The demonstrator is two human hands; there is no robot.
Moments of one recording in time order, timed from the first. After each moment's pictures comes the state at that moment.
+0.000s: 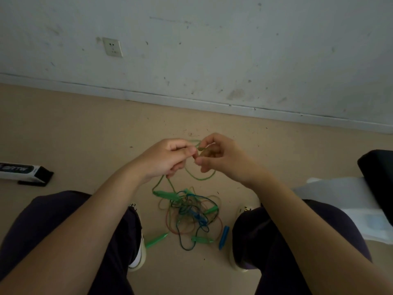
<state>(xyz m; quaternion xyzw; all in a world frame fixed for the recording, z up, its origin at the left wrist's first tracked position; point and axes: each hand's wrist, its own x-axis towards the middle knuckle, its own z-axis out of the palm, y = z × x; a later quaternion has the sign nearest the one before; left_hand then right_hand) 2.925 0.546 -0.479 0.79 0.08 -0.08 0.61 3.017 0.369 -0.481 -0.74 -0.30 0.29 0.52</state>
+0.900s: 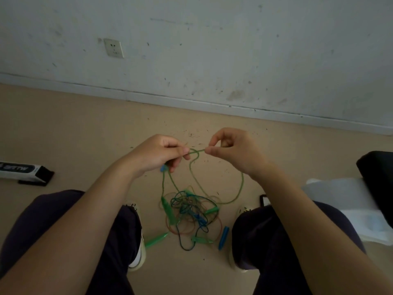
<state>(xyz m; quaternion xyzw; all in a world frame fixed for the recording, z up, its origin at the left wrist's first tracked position) 2.926 0.563 -0.477 0.82 0.11 -0.07 0.57 3.028 0.362 -0.466 -0.81 -0.29 0.17 0.48</state>
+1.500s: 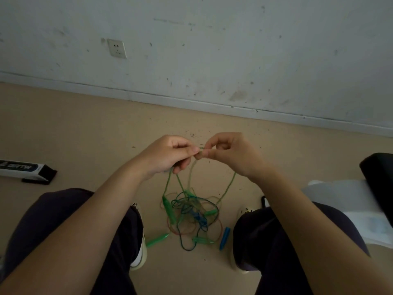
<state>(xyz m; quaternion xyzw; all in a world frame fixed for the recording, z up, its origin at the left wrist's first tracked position) 2.926 0.547 -0.473 0.80 0.08 -0.05 0.59 3.022 0.366 -0.464 -0.80 -0.31 0.21 0.47</state>
